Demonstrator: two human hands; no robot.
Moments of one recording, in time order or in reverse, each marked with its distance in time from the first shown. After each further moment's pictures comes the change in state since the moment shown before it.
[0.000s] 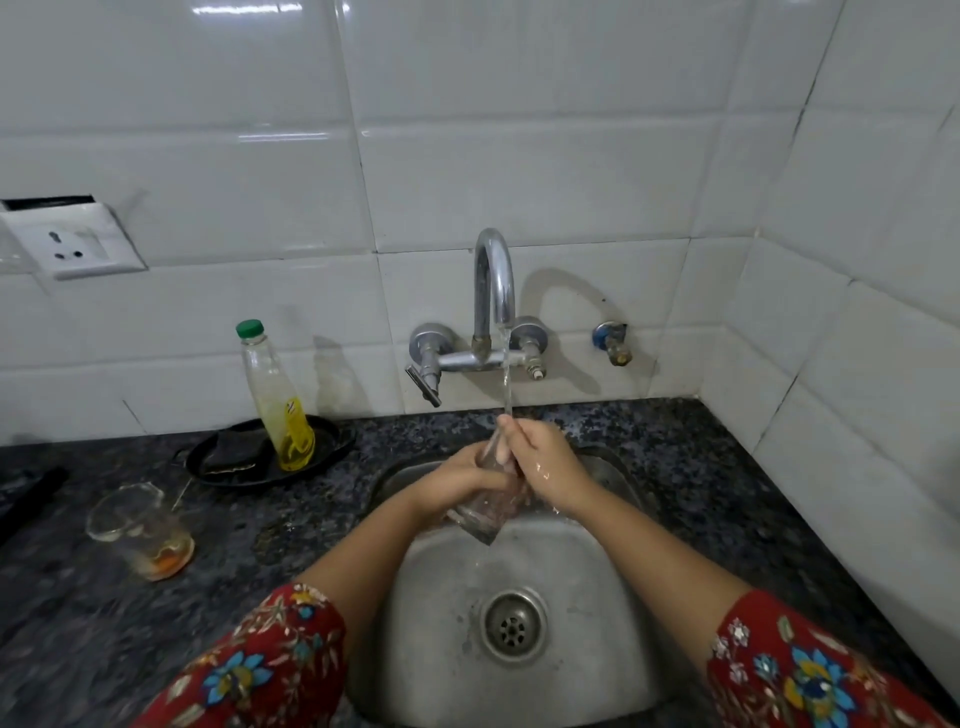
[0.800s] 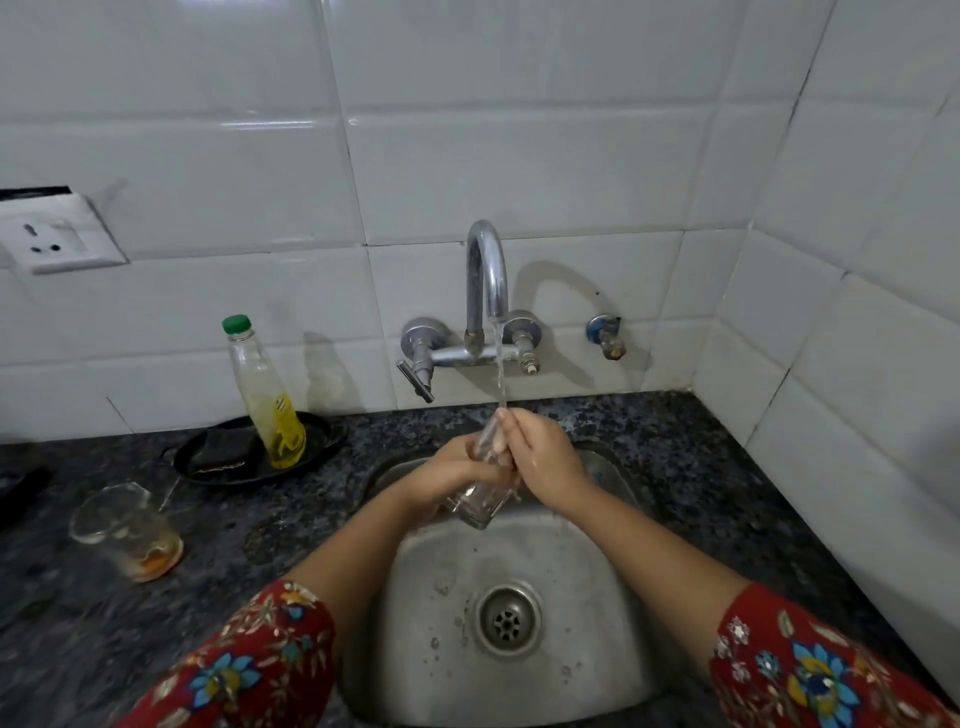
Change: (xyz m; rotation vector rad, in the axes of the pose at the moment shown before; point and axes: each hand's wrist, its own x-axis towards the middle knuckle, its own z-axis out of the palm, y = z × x) left_hand 0.004 0.000 -0.003 0.017 0.036 -0.021; right_hand -0.003 -0.001 0.001 -0.199 0.087 -0.055
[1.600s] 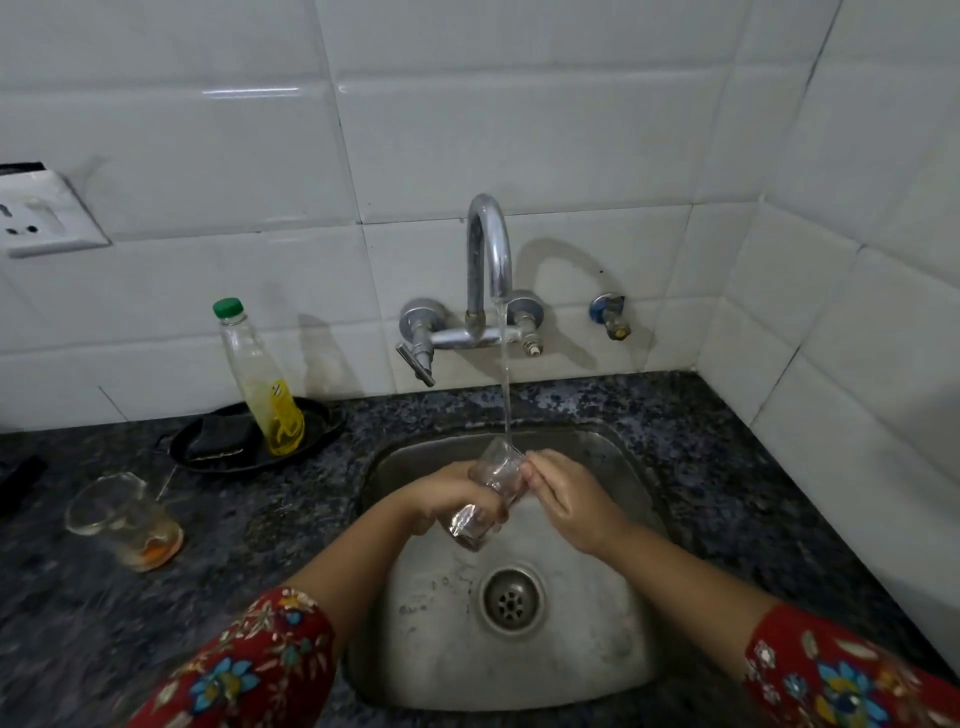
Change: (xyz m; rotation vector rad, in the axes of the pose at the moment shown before) left_hand -0.010 -0.025 -0.005 0.162 -0.065 -0.264; right_hand -0.050 0.055 0.004 -0.049 -0.103 -0.203
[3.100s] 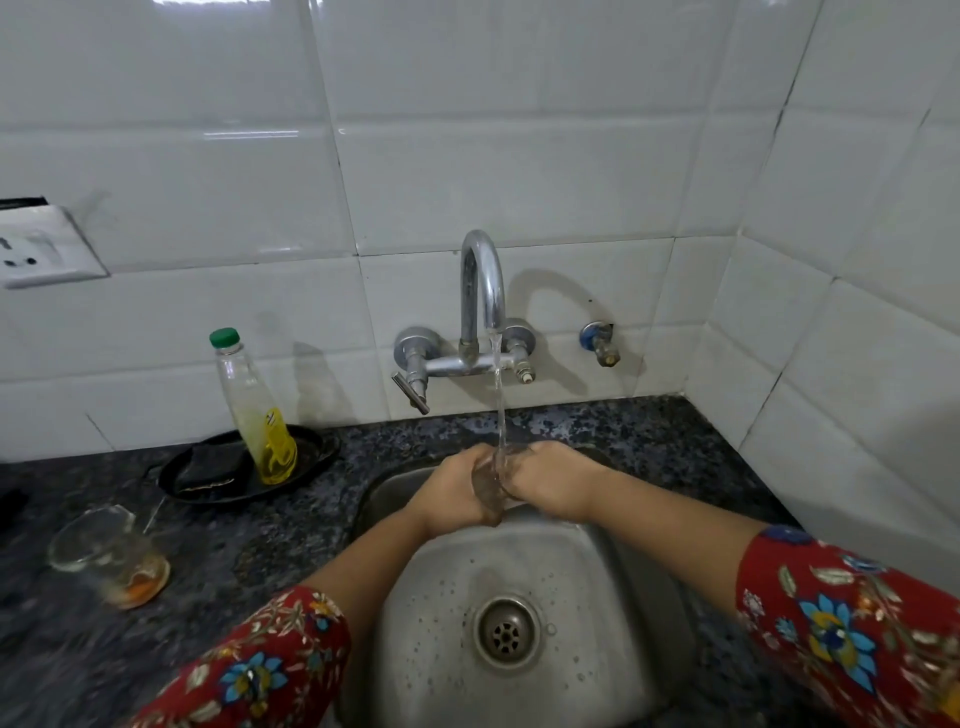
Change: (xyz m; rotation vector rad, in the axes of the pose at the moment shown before) left_hand 0.030 0.005 -0.005 0.492 0.381 0.364; right_hand 0.067 -0.027 -0.033 -0.903 -0.645 -0.369
